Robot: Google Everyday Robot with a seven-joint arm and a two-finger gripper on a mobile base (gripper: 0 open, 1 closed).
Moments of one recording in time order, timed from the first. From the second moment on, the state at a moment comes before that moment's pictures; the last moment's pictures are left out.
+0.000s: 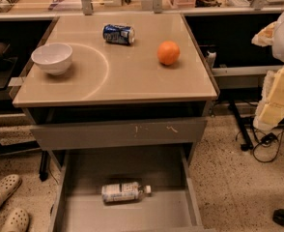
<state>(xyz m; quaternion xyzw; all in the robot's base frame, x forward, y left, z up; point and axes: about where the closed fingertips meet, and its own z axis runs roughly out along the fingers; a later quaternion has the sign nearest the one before) 0.438 -0.217 0.976 -0.60 0.78 -0.03 0.16</state>
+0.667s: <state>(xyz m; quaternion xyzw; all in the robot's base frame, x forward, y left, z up) 0.443 -0.212 0.966 -0.60 0.78 -0.04 0.17</state>
